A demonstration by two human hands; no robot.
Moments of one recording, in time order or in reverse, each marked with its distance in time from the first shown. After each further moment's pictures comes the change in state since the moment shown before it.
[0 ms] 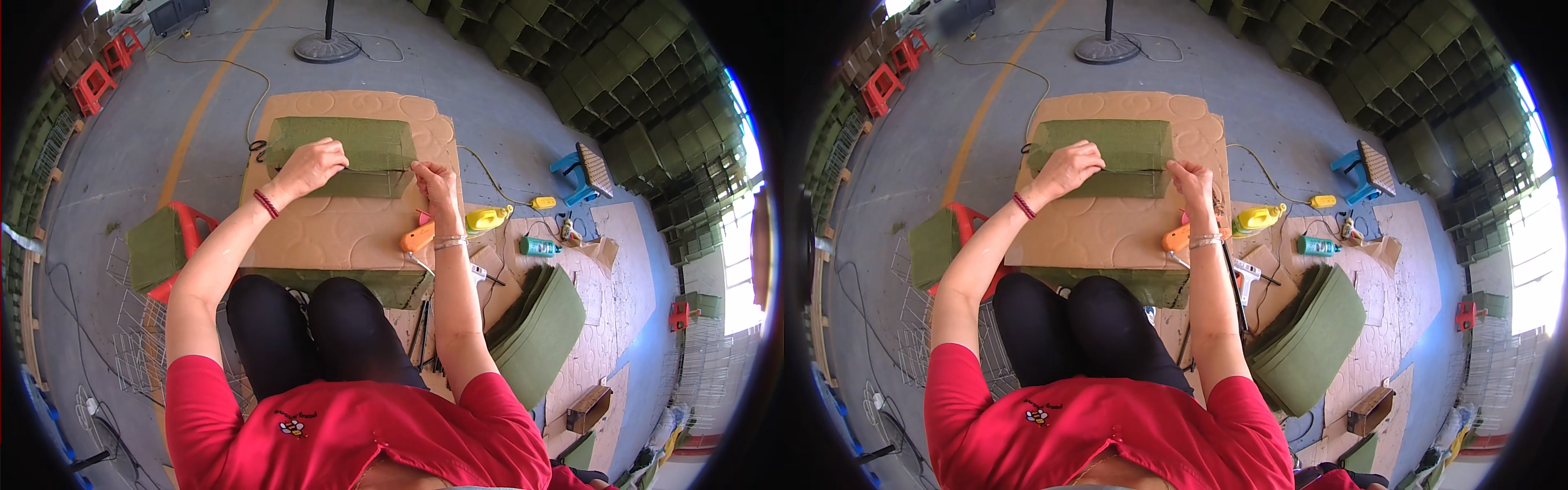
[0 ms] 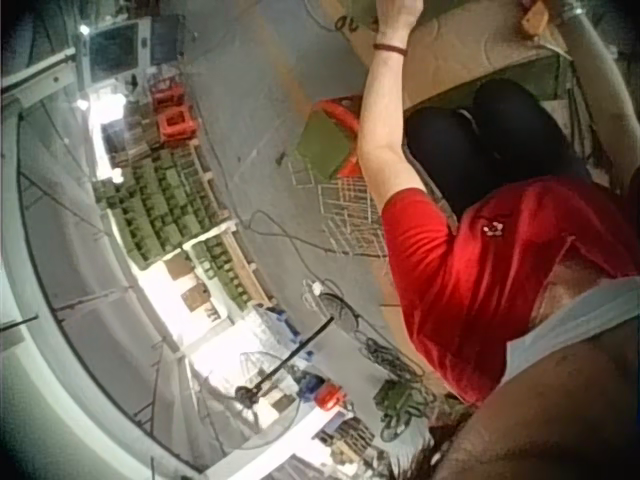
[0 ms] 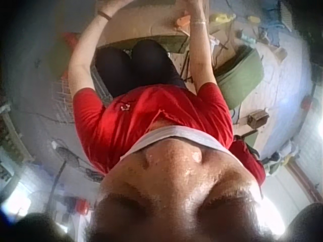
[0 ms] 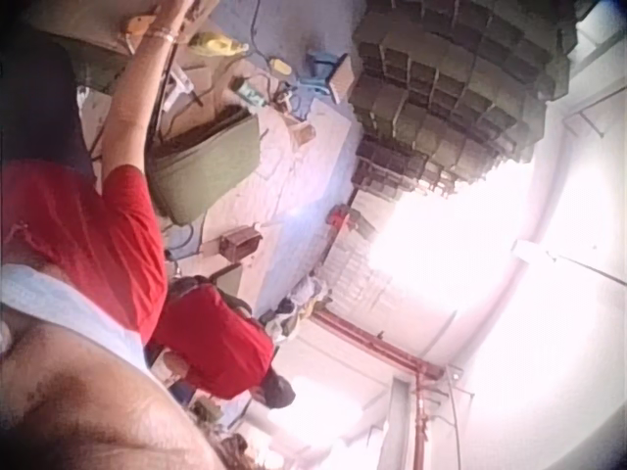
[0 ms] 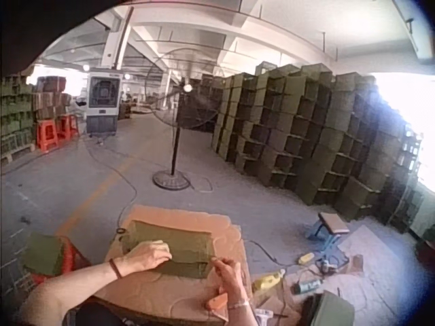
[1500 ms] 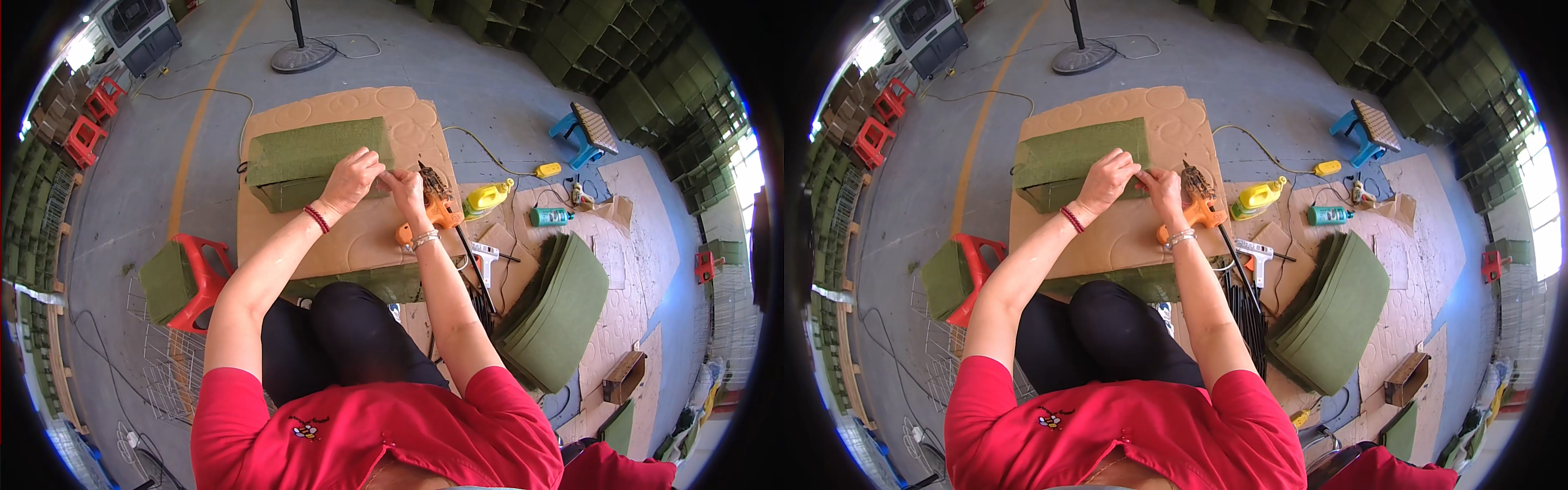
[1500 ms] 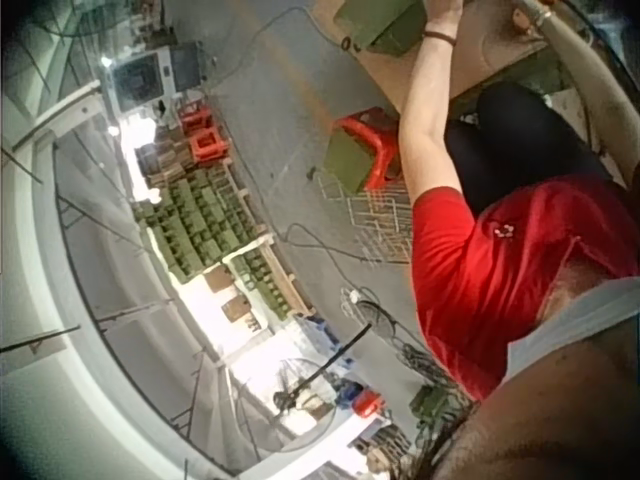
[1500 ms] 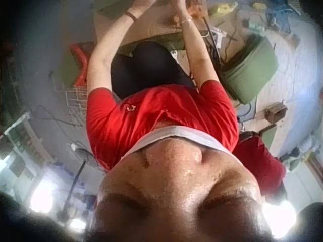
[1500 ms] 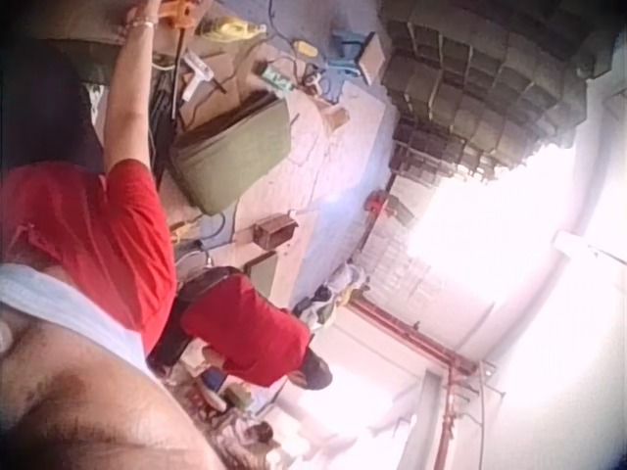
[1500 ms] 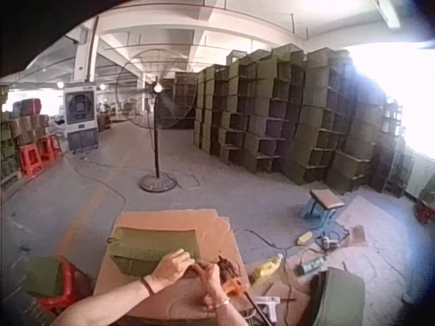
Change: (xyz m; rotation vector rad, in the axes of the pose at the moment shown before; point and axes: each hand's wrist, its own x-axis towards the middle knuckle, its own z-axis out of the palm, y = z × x) left_hand 0.058 0.062 0.079 0.047 0.174 0.151; right_hand 0.004 0.066 -0.001 -0.393 0.086 -0.262
